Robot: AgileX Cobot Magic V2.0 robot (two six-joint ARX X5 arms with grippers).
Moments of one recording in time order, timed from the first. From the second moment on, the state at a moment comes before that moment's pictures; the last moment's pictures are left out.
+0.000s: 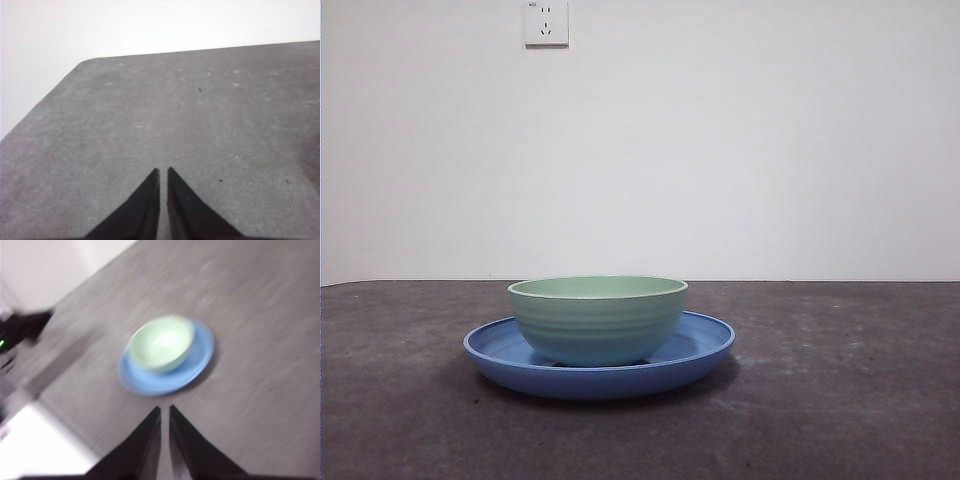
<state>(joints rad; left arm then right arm) -0.04 0.00 0.03 -0.18 -0.08 0.08 0.35 0.29 0.88 -1.00 -0.36 0.16</state>
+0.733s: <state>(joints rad) -0.04 0.00 0.03 -0.18 -0.08 0.08 0.05 0.03 0.09 -0.17 0.00 0.03</state>
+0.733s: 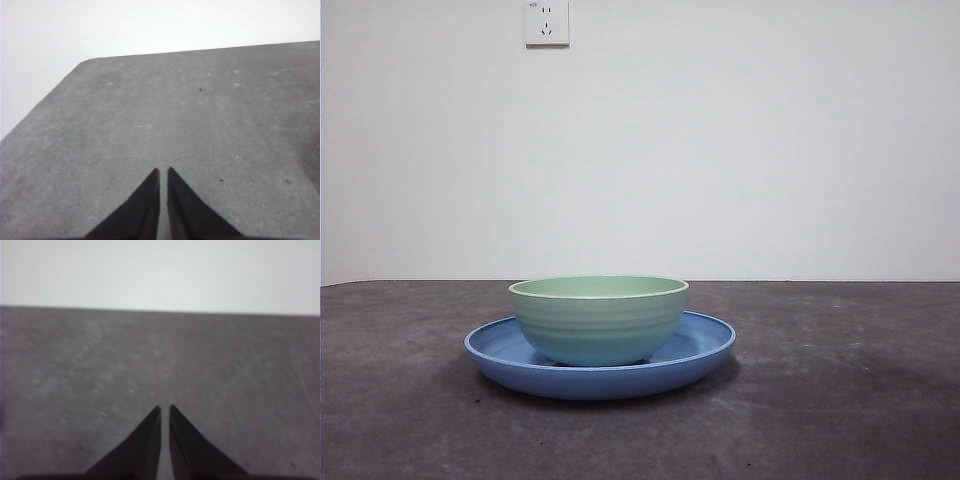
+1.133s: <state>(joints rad) -0.04 0.00 0.03 -0.18 -0.08 0.08 0.04 0.02 0.03 -0.17 0.02 0.03</state>
